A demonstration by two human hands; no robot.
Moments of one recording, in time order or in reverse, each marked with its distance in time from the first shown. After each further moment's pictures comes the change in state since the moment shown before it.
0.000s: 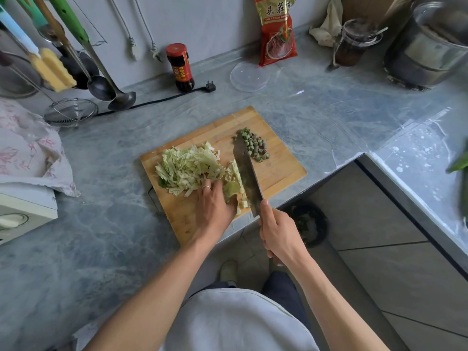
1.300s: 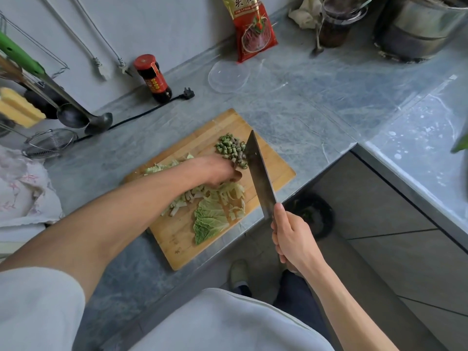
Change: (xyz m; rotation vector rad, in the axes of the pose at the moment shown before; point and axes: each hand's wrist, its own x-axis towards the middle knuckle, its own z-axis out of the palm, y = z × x) left_hand 0.154 0.068 -0.015 1.040 -0.875 0.900; right_hand 0.020 0.026 -0.049 0.220 0.011 0.077
